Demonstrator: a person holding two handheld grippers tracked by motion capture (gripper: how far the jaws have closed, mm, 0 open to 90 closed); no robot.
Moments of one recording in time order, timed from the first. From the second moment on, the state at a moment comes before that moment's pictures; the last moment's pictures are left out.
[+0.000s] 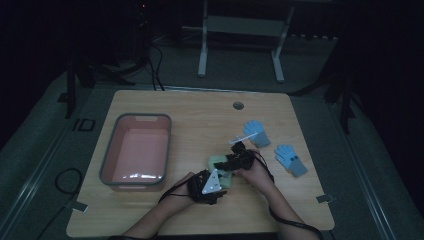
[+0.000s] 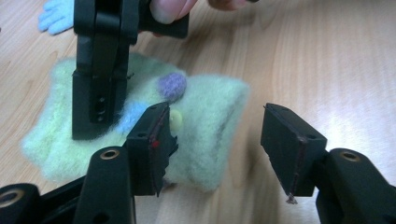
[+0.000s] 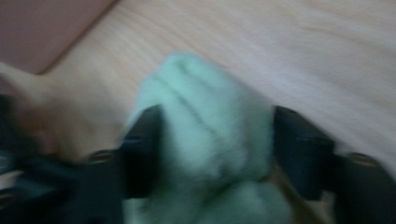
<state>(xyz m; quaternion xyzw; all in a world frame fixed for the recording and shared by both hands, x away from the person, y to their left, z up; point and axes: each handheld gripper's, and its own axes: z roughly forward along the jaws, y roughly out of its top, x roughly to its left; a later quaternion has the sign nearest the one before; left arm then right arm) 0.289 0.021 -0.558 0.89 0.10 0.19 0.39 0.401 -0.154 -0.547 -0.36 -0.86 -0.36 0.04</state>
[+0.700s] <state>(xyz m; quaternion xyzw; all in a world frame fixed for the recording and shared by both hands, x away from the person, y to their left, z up) 0.295 0.015 -0.527 0.91 0.12 0.21 0.35 0.393 -0.155 -0.525 -0.36 -0.85 -0.39 0.05</state>
